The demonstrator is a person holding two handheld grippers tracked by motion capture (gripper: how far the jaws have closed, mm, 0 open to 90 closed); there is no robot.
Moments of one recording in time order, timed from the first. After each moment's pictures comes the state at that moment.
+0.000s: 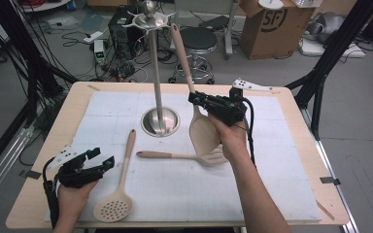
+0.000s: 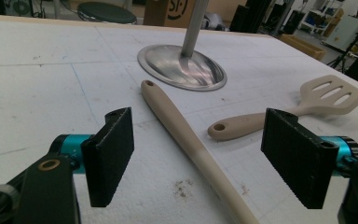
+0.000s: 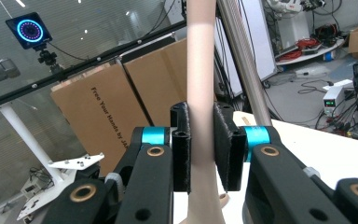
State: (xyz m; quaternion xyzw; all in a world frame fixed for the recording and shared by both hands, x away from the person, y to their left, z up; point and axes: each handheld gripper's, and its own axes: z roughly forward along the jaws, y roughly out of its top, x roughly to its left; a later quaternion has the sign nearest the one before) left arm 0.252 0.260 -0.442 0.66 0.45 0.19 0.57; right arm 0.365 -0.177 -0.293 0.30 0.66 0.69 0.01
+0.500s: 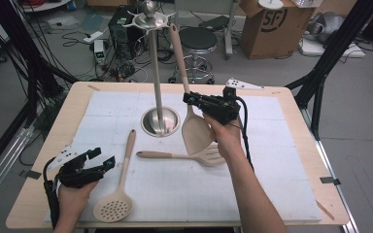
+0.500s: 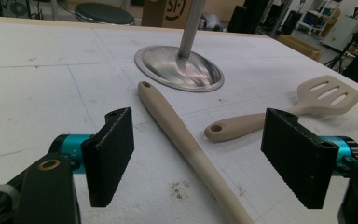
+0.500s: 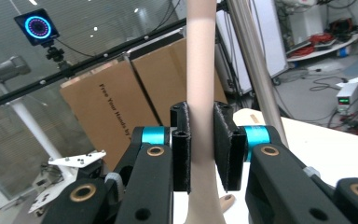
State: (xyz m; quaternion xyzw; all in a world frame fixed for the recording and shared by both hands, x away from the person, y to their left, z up) left arm 0.252 0.258 -0.441 0.66 0.45 0.19 0.57; right arm 0.378 -0.167 -0.302 0.28 0.66 0.69 -0.01
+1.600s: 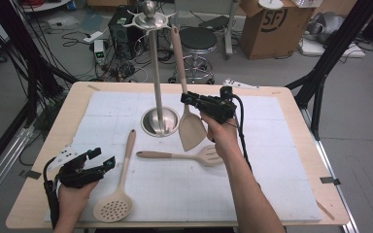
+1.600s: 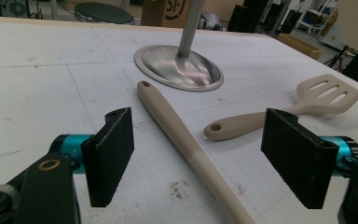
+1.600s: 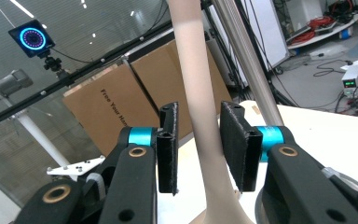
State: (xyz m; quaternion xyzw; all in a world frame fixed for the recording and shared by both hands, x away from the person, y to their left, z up) left arm 0.252 0.258 -0.441 0.66 0.45 0.19 0.57; right arm 0.389 -0.163 -0.313 0.32 0.65 0.69 -0.04
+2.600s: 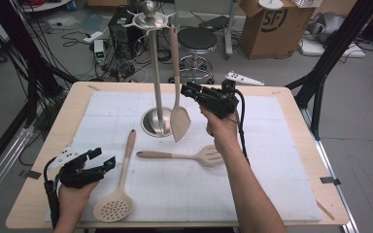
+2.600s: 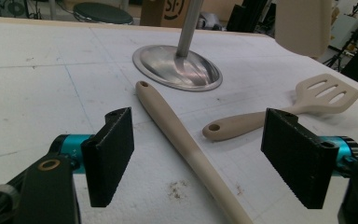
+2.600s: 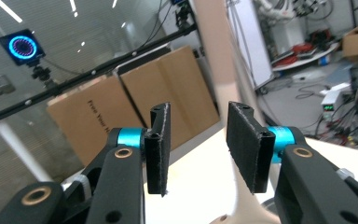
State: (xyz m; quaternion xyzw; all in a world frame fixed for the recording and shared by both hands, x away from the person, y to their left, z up) left arm 0.252 0.257 -0.441 0.67 0.45 0.19 0.57; right arm 0.383 -0.160 -0.288 0.31 0.64 0.70 0.01
